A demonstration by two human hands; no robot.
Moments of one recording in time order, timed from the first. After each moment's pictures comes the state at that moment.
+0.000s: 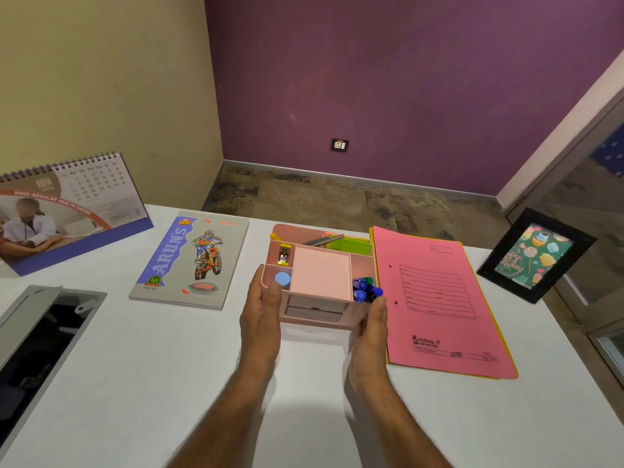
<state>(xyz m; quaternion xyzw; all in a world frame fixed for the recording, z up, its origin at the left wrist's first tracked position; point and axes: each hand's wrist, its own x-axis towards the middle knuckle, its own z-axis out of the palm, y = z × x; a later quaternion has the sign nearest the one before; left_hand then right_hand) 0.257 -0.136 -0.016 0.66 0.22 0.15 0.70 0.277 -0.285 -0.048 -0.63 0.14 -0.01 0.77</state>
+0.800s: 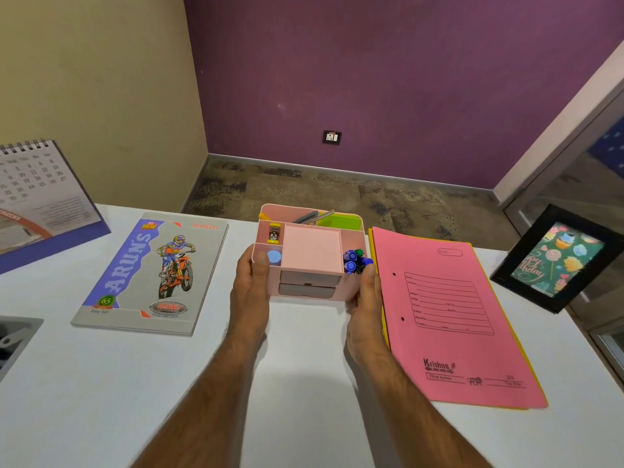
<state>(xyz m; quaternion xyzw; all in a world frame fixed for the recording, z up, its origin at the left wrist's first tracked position) 0.356 -0.119 -0.052 0.65 0.22 0.12 0.71 0.384 -0.277 -0.079 -0.66 0.13 -0.02 0.74</state>
